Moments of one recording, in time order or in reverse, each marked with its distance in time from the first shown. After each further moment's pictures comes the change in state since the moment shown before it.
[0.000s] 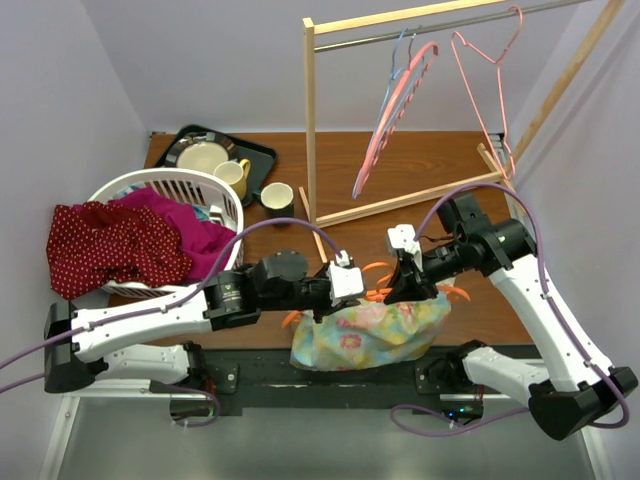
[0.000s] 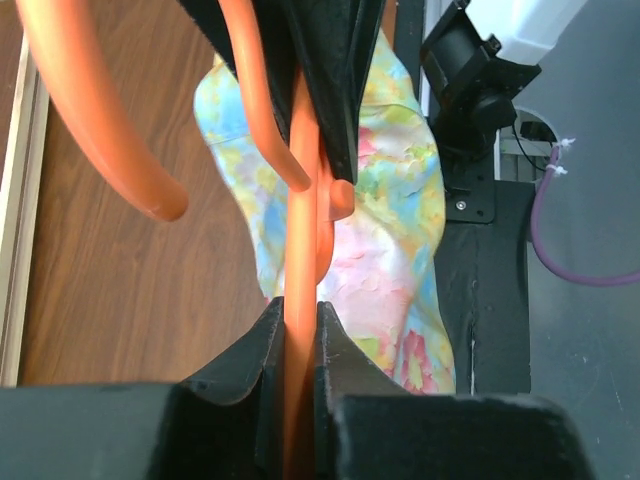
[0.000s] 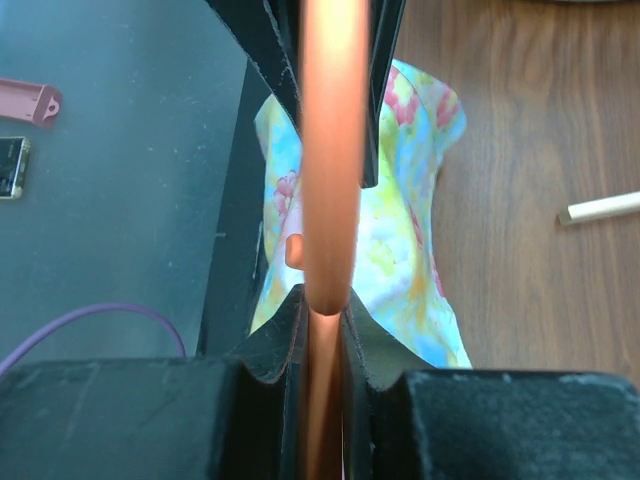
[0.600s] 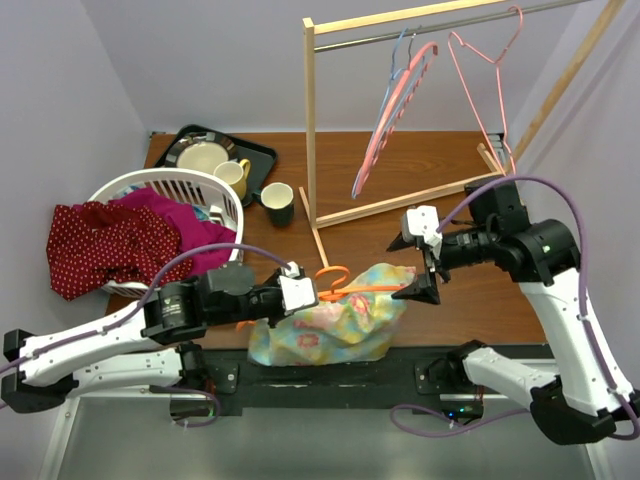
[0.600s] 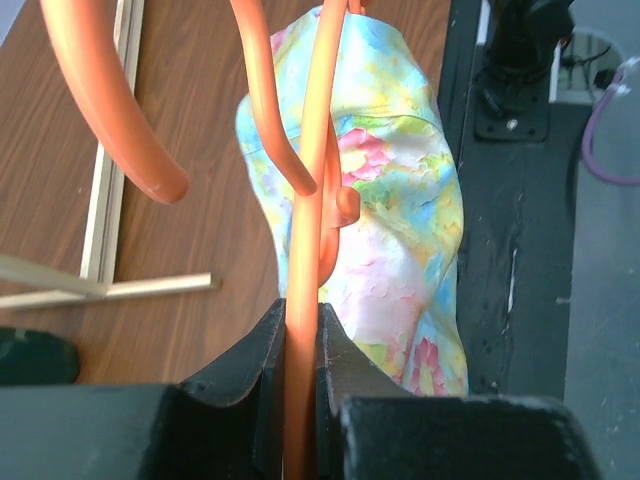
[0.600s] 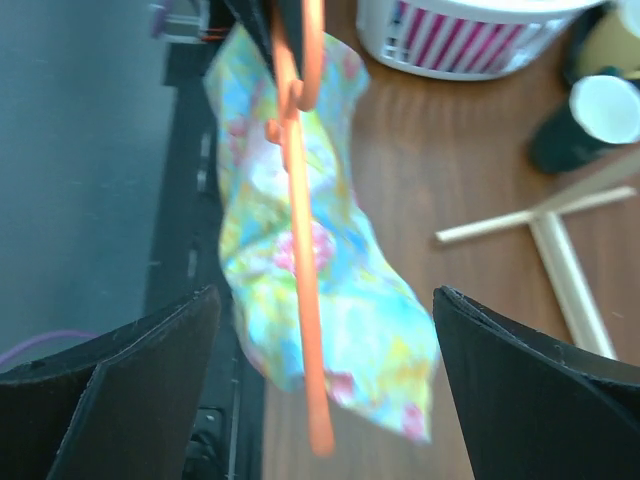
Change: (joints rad) left arm 0.002 -0.303 -0.061 -0.261 -0.135 0.073; right arm -0.003 -0.018 0.267 0.015 0.095 0.105
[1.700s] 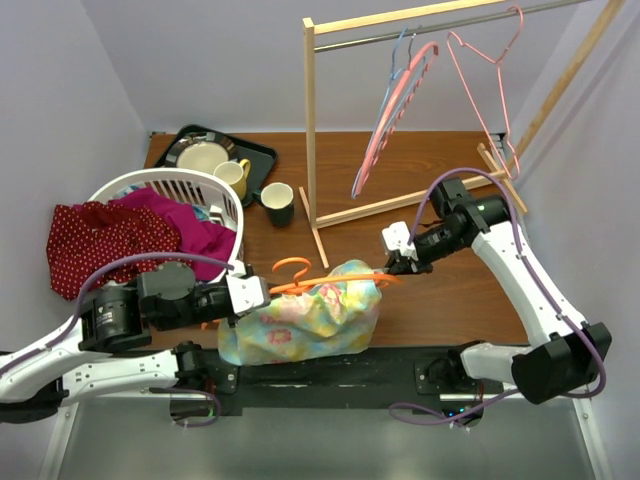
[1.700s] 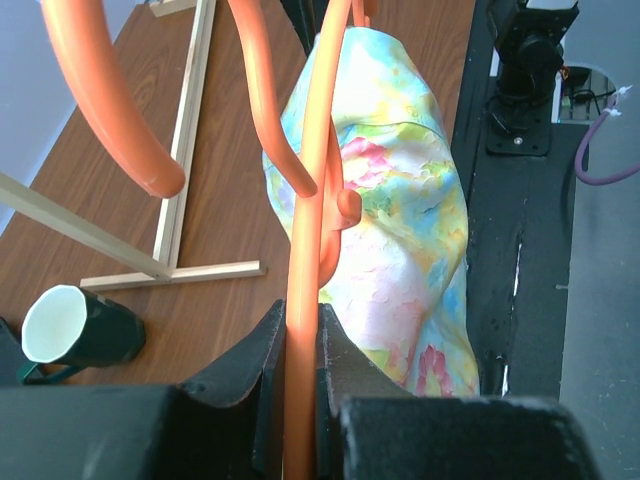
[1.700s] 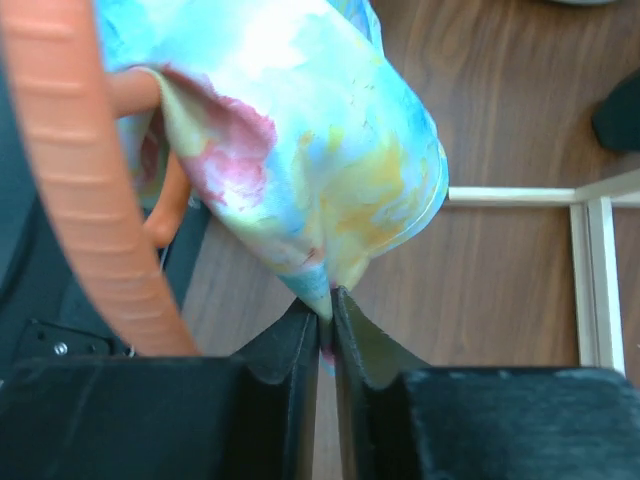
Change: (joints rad) left arm 0.005 -0.177 0.146 -0.251 -0.048 0.037; right arm -0.094 0.211 -0.238 -0.033 0.008 -0.628
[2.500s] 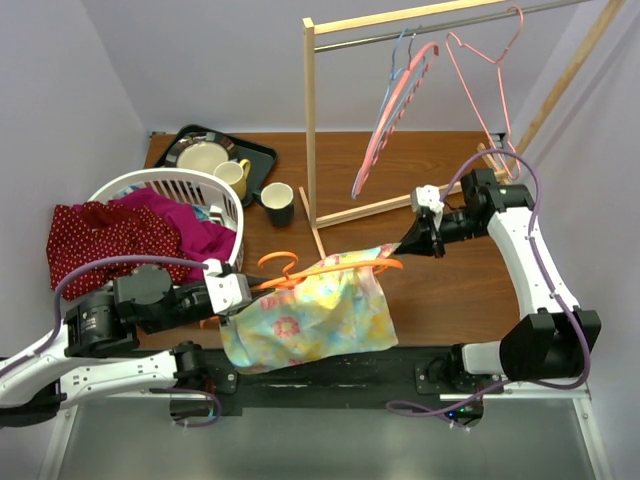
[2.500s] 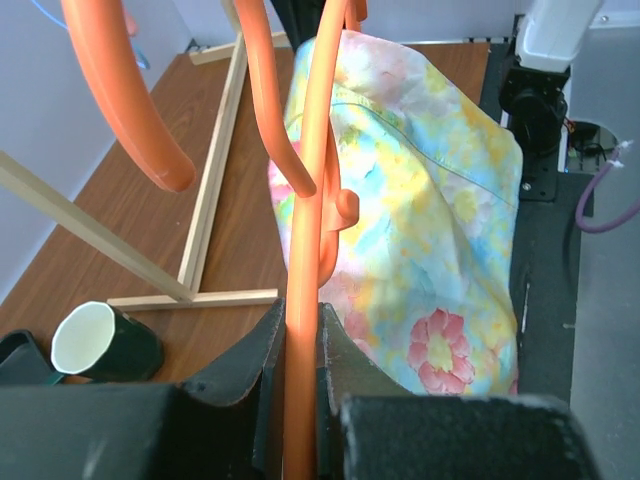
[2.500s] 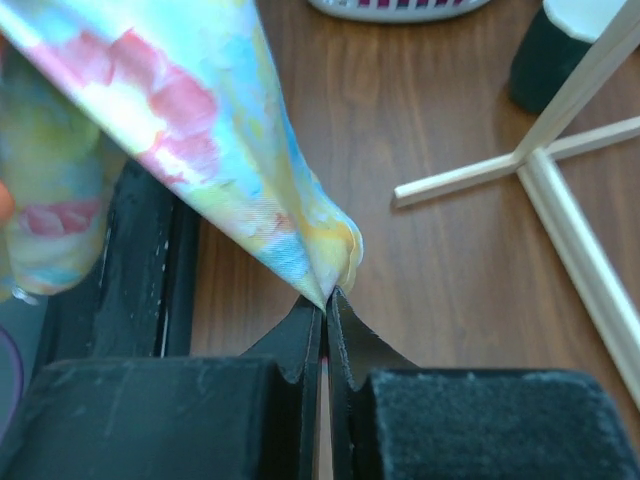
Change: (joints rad) left arm 0.002 -0.061 0.000 0.050 -0.013 -0.008; right arm -0.273 0.088 0.020 -0.006 -0.241 0.080
